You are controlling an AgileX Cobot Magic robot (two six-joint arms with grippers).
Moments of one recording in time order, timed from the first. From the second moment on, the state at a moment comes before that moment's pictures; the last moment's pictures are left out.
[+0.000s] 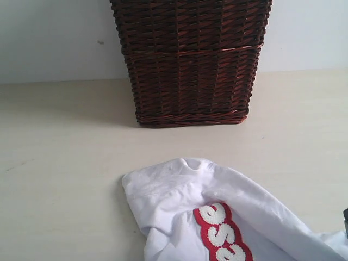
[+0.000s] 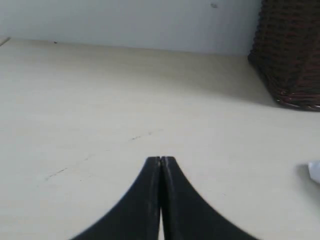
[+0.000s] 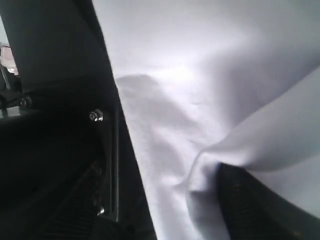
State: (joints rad) left arm 0.04 0.01 0.00 -0.11 0.37 0.03; right arm -0.04 1.51 -0.56 0.10 1.21 -1.67
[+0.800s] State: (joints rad) left arm 0.04 0.01 0.00 -0.11 0.37 0.03; right arm -0.04 1.50 -0.75 0.29 0.89 -1.48
